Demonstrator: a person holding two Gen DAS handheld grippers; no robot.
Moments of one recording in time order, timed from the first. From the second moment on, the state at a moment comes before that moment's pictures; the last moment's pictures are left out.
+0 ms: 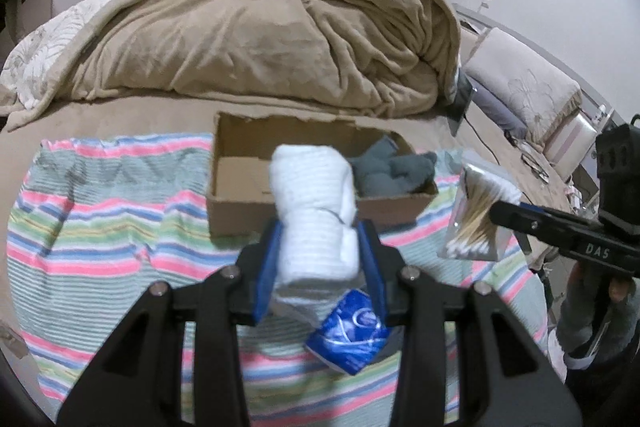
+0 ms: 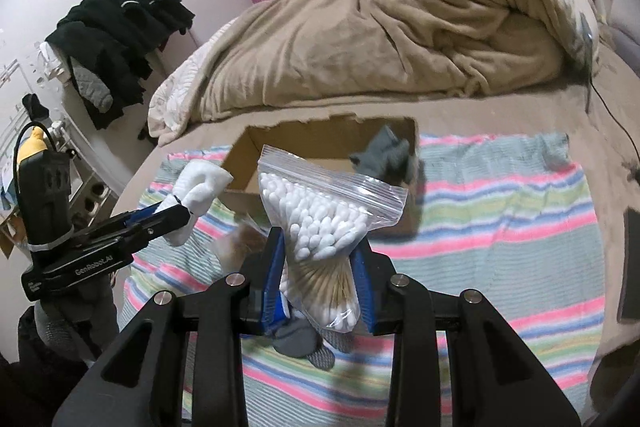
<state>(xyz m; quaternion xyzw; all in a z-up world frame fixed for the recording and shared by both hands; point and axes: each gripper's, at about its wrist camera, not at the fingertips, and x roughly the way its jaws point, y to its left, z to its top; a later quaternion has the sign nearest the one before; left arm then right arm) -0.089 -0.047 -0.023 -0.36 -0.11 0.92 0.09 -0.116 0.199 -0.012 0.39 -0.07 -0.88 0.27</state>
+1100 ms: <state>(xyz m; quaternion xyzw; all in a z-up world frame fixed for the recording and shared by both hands) -0.188 -0.090 -0.055 -0.37 -0.13 0.92 0.07 -0.228 0.103 -0.037 0.41 -0.07 -0.85 0.32</state>
